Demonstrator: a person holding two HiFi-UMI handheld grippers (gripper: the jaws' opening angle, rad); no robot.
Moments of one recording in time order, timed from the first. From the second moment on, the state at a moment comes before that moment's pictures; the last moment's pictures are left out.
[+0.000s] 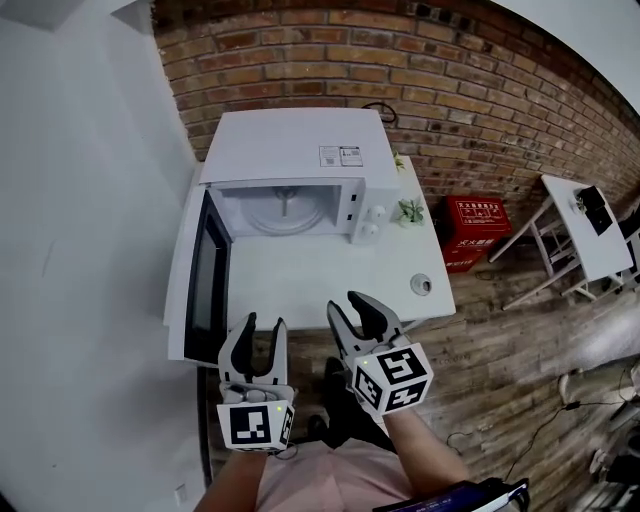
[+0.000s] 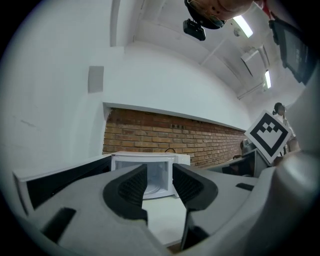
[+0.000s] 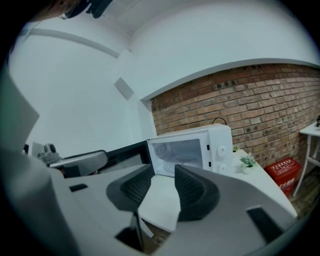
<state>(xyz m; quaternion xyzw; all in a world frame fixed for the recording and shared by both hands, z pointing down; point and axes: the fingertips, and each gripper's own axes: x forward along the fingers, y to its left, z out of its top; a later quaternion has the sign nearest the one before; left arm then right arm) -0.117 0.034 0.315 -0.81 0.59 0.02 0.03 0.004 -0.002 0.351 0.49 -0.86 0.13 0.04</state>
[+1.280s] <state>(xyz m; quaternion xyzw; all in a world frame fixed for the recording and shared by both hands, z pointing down) -0.148 -0.199 0.322 -0.76 0.64 -0.03 0.02 -0.054 -0.238 0.391 0.39 -0.90 0.19 0.06</state>
